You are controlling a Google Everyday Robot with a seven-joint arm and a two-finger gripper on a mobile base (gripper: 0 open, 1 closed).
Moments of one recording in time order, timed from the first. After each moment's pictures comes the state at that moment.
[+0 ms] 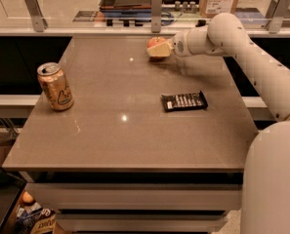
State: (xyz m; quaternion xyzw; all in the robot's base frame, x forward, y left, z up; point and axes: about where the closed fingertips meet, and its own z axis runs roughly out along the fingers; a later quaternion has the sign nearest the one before) arm 0.829 -0.070 0.842 -0.31 0.79 0.23 0.47
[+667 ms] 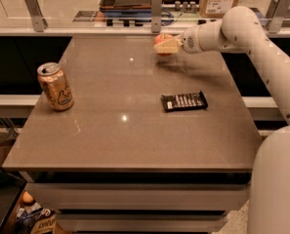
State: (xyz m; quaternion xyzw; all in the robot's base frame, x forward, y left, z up) arm 0.814 -0.090 0.865 -0.31 0.79 0.25 0.47
